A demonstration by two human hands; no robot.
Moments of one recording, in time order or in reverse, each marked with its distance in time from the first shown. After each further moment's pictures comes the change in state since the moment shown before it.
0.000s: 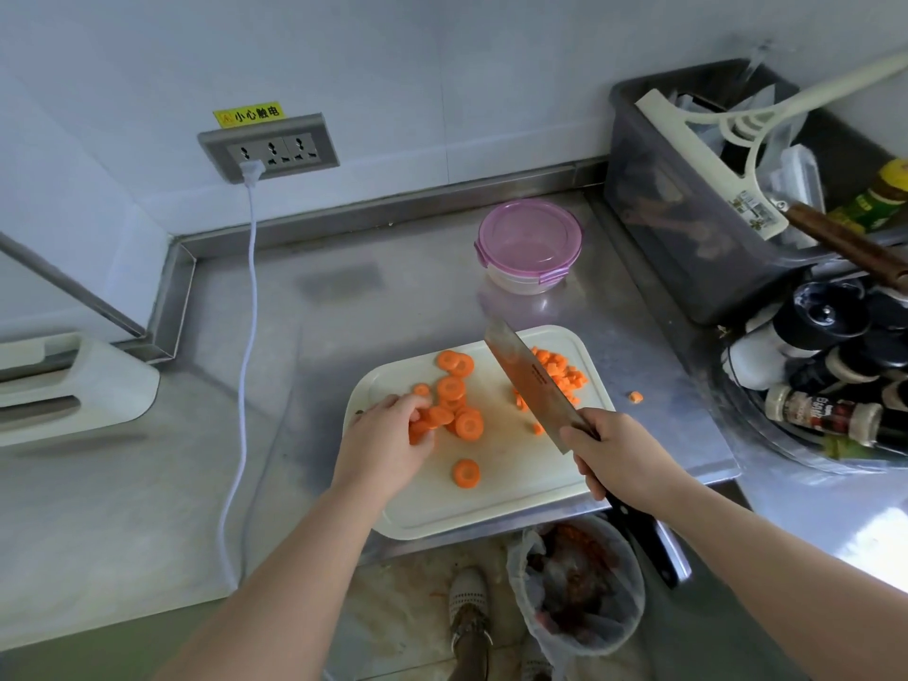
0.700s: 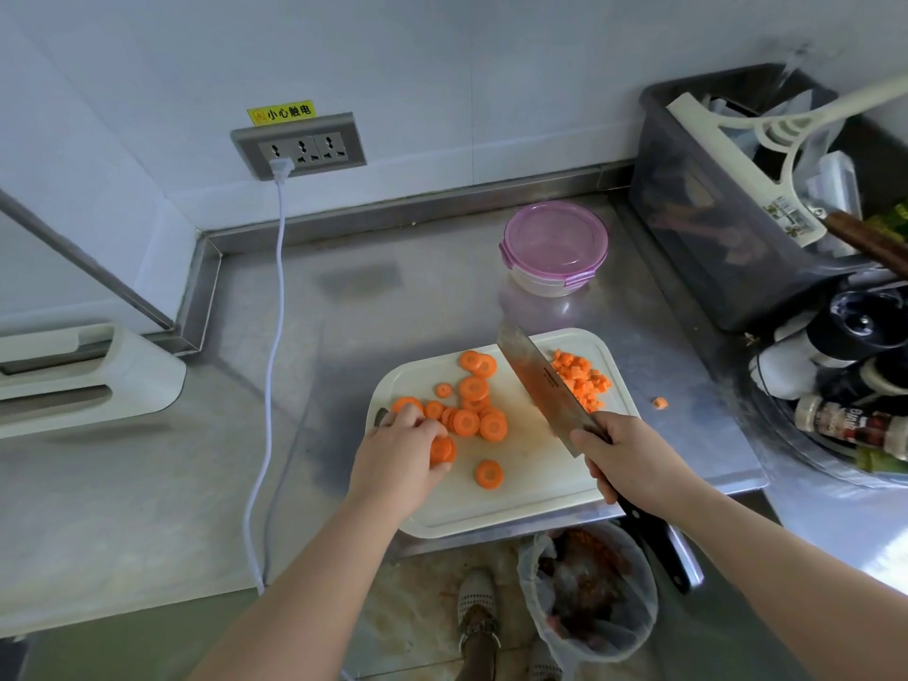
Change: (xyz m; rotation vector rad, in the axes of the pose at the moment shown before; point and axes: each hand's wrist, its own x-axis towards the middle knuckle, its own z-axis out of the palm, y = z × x) left_hand -0.017 -0.006 -0.008 0.273 -0.125 0.069; right_hand 0.003 -0.011 0.010 -0.046 -0.008 0.012
